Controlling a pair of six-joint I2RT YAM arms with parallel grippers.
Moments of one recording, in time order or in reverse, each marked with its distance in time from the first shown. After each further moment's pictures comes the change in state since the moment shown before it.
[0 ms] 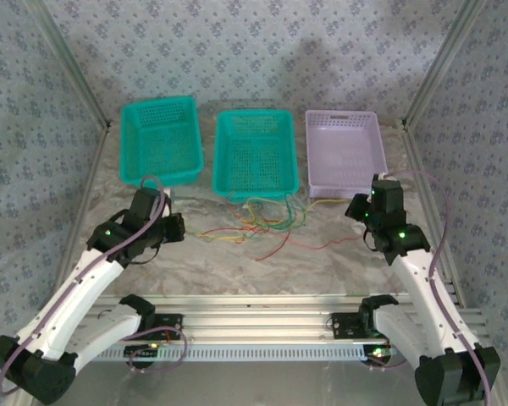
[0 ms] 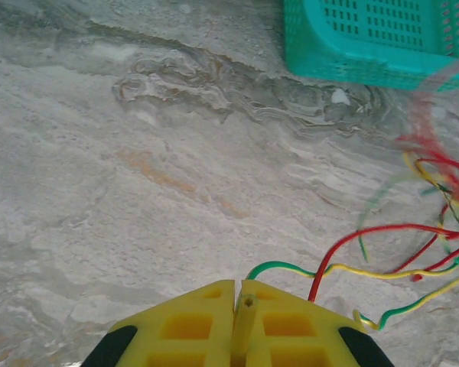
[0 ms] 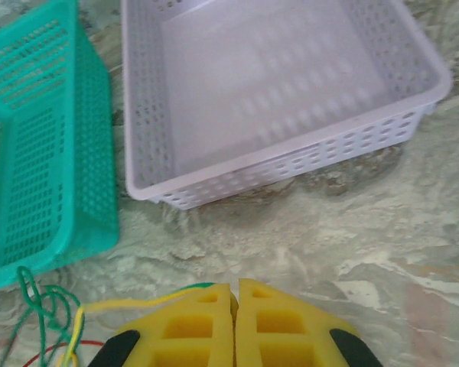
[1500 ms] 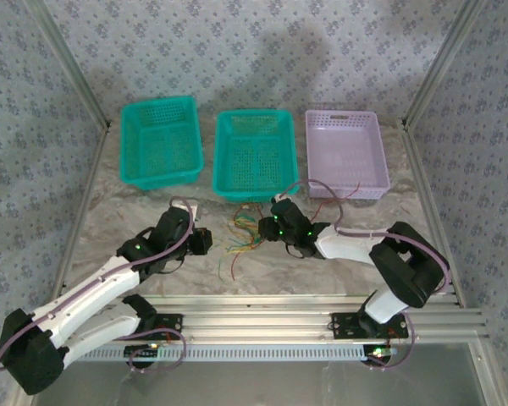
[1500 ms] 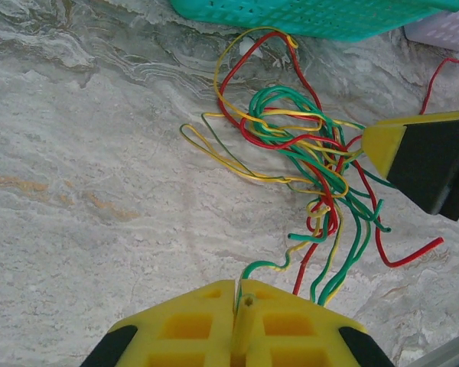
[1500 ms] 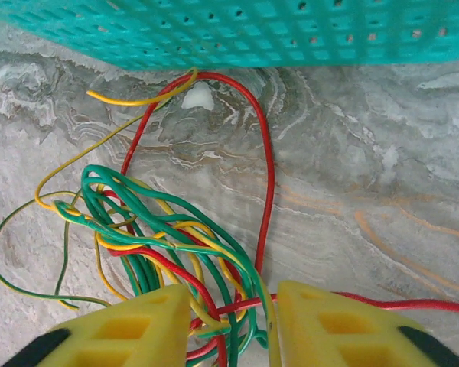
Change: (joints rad) left arm -0.199 0.018 -0.310 0.459 0.077 -0.118; right arm 0.643 0.698 -0.068 0.678 -0.008 0.163
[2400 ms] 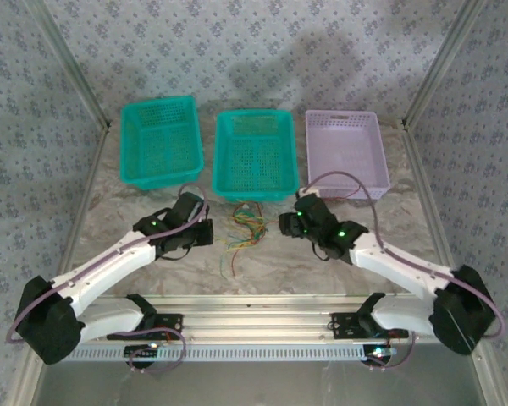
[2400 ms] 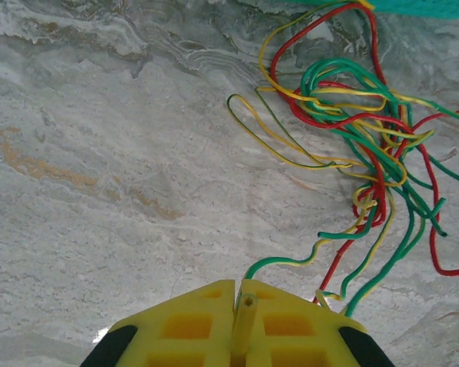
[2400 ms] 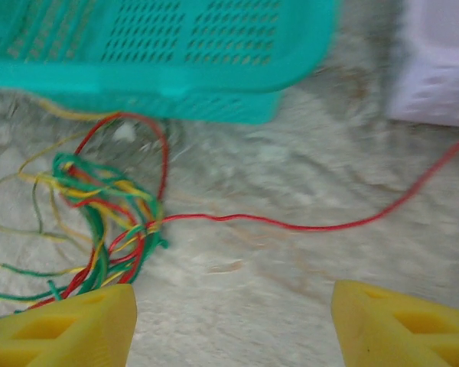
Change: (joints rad) left arm 0.005 0.232 0.195 -0.167 -0.078 -0.007; right arm -0.024 -0.342 0.035 -0.425 0.160 -0.142
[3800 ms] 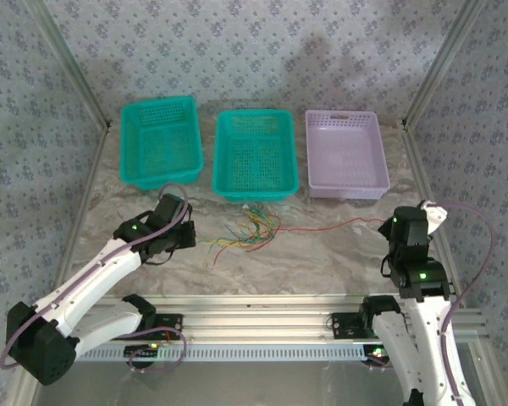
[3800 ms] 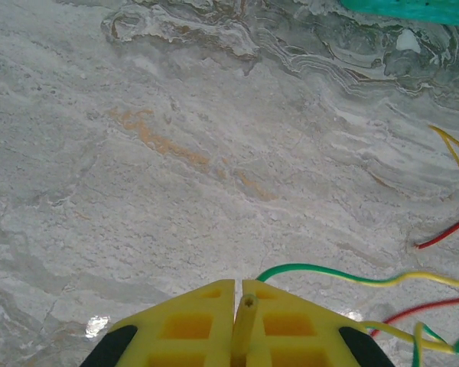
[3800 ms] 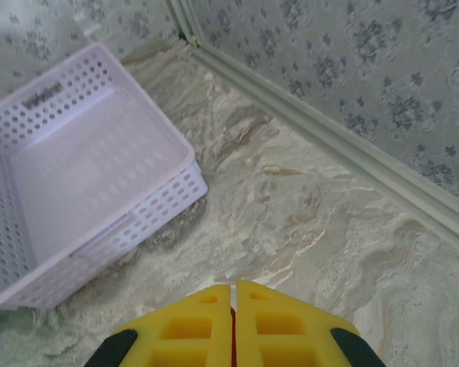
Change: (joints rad) left arm 0.101 -0.123 0.003 -0.189 -0.077 0.043; right arm -0.723 -0.681 0.028 -0.513 0.231 0.093
